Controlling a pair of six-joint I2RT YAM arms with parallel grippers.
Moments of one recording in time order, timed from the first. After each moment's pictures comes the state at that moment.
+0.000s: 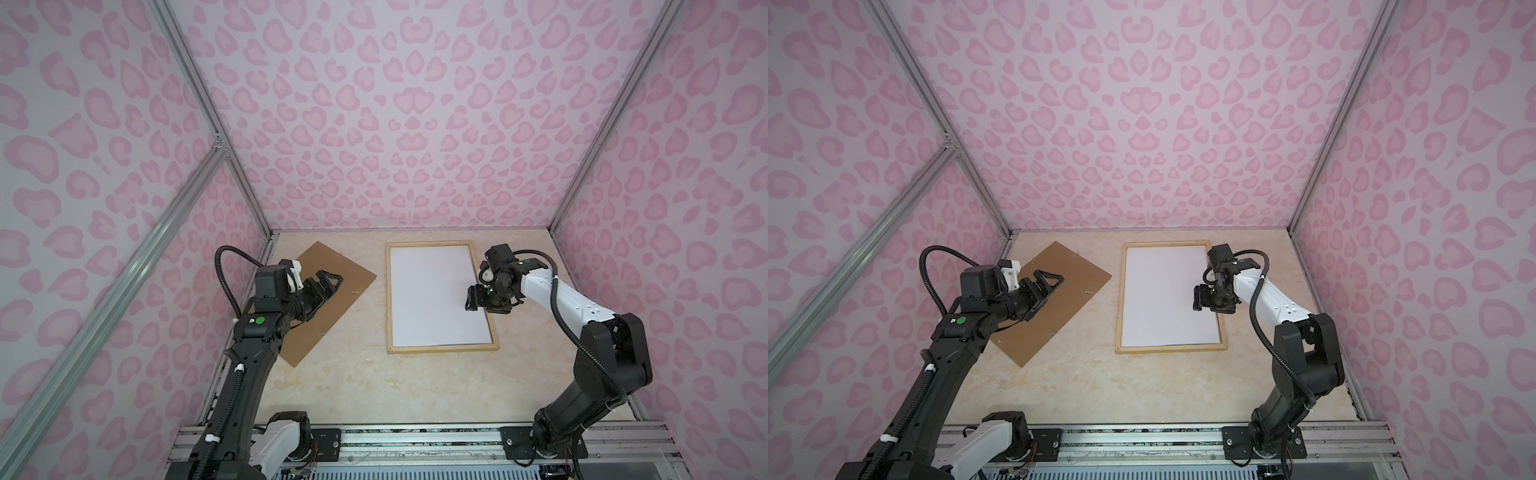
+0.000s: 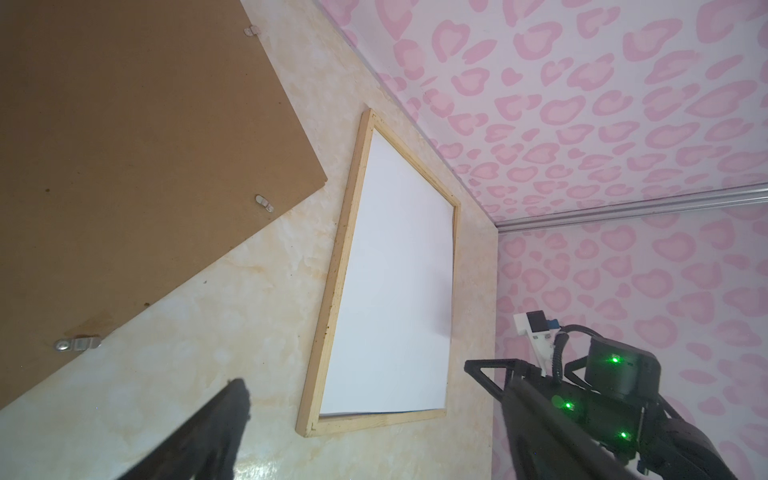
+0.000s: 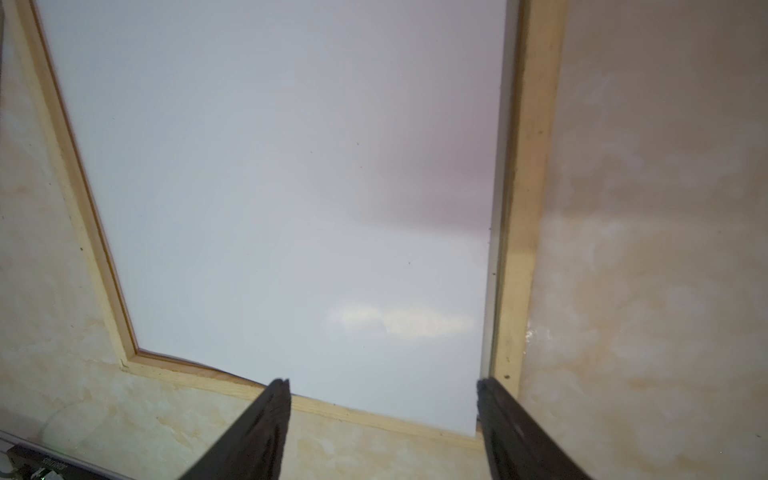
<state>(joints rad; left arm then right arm) 0.02 1.03 0.92 -0.54 0.49 -0.77 0.27 1.65 1.27 -0.92 -0.18 0.32</state>
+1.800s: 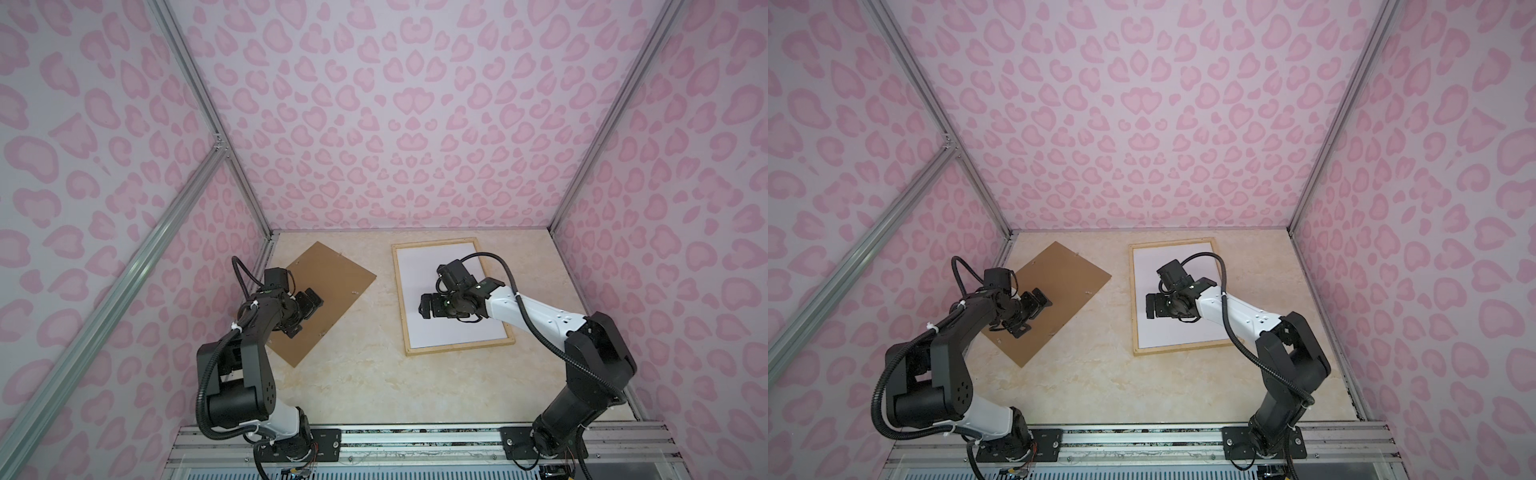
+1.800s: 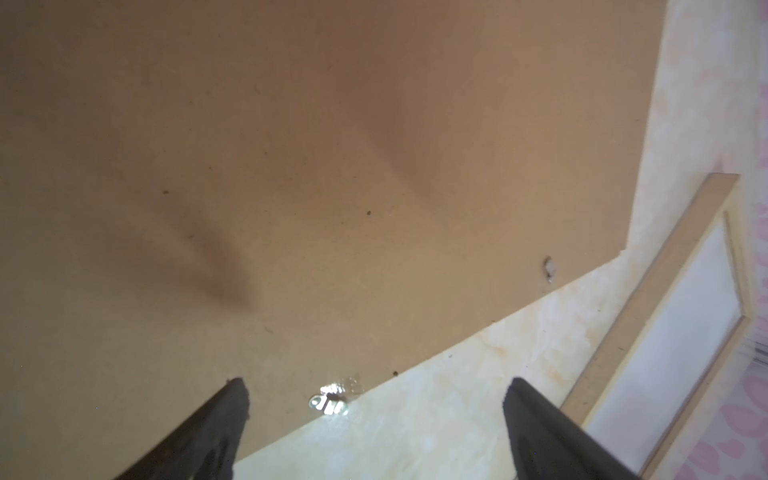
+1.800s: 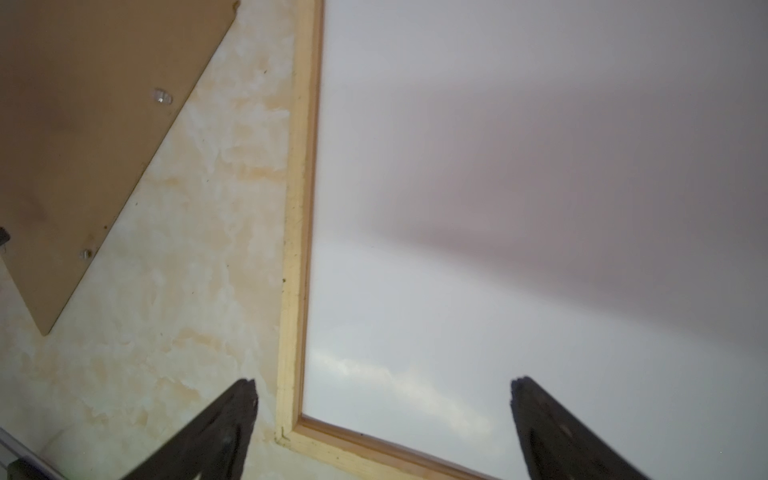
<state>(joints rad) 0.17 1.56 0.93 -0.58 0.26 -0.66 0.65 1.70 1.21 -0.57 -0.08 0.53</state>
